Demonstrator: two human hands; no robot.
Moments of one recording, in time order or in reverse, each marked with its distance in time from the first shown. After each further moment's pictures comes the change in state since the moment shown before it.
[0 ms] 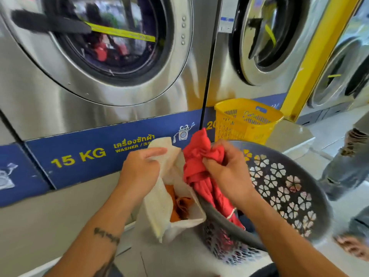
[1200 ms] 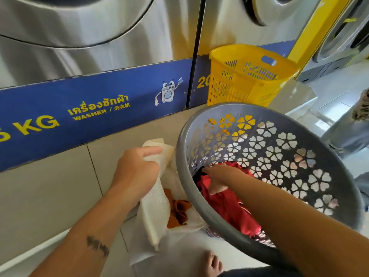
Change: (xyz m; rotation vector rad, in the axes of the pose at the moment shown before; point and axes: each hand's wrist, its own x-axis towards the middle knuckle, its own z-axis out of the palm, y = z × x) left_hand 0.050 -0.070 0.094 0.094 -0.198 -0.253; right_hand 0.049 0.253 -0.034 -1.430 -1.068 0.659
